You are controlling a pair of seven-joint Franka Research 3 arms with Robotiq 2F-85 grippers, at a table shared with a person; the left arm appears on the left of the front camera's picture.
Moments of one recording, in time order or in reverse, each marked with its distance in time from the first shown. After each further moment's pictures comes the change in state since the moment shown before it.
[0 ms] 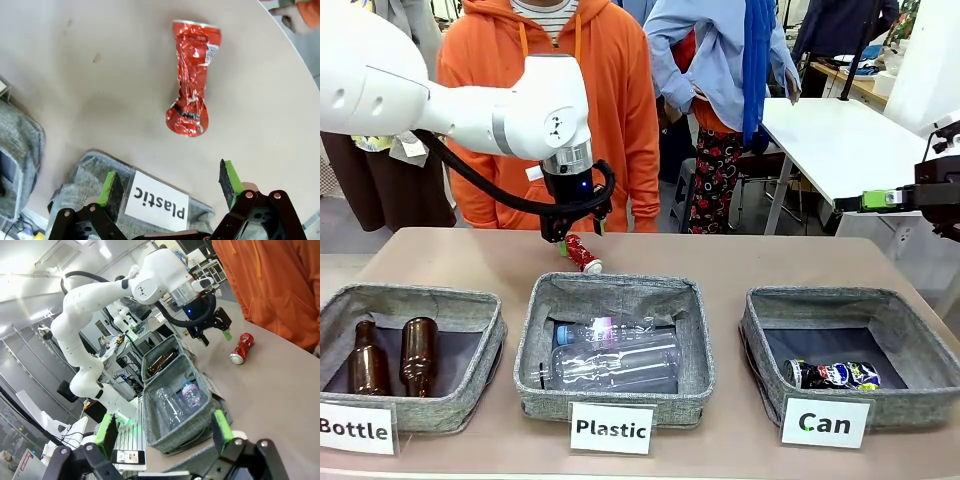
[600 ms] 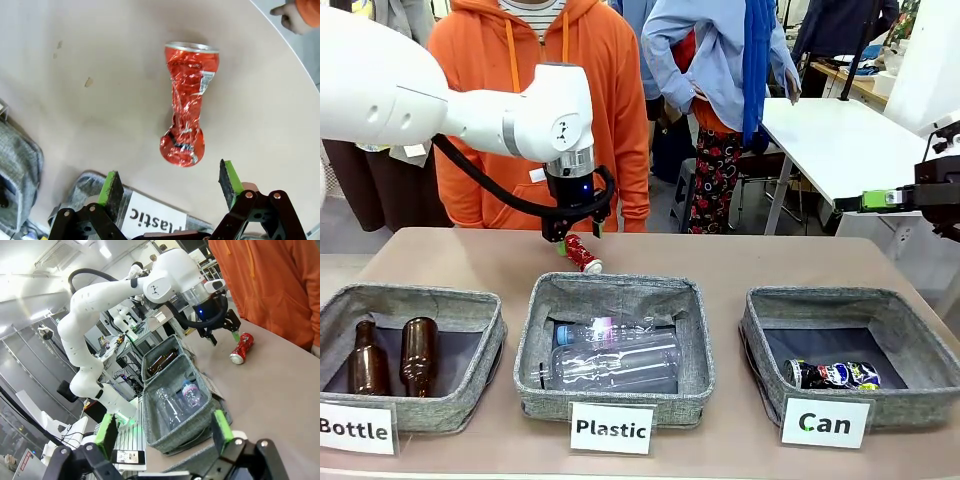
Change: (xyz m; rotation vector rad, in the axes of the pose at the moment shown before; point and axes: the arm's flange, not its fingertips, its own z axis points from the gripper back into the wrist) left arm 0.022 -0.019 -0.023 0.037 -0.002 -0.019; right arm 0.000 0.000 0.000 0.000 0.000 0.000
